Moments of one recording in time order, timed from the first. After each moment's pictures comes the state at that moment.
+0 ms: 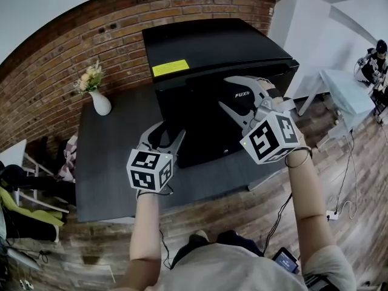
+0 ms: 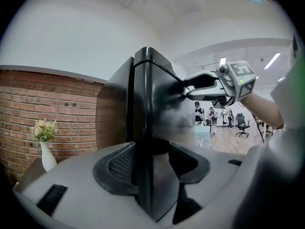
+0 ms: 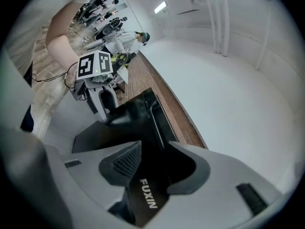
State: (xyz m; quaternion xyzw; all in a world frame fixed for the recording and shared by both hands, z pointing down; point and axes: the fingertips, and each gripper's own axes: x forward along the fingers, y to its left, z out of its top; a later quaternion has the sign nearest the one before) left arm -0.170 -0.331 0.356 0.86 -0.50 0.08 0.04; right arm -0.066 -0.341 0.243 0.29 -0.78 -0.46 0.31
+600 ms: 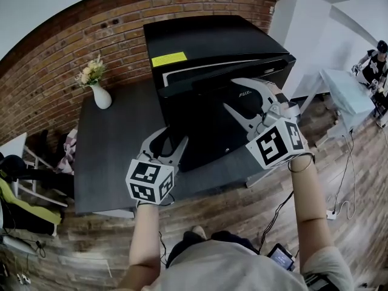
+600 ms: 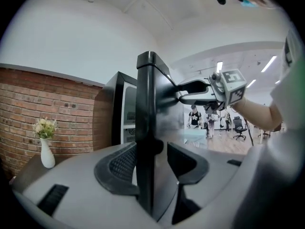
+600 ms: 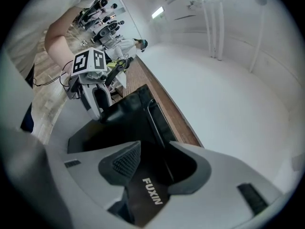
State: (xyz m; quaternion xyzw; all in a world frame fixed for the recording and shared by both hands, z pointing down) left arm -0.149 -0.274 0.354 0.87 -0.49 0.06 0.03; right arm -0.046 -0.304 0.241 0.30 -0.79 -0.46 0.28
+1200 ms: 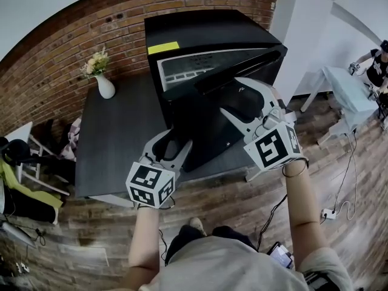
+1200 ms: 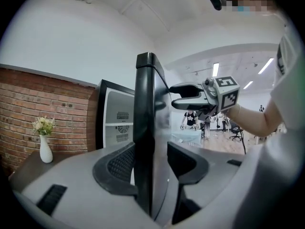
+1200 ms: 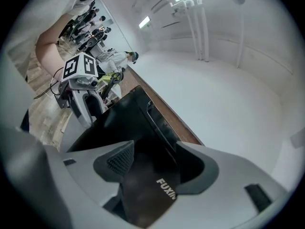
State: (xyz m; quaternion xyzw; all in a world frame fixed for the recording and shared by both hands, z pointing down) left arm -0.107 -0.206 0.354 0.88 -0.48 0.06 0.04; right arm -0.018 -0.251 0.245 0.31 -0.83 -0.42 0.22
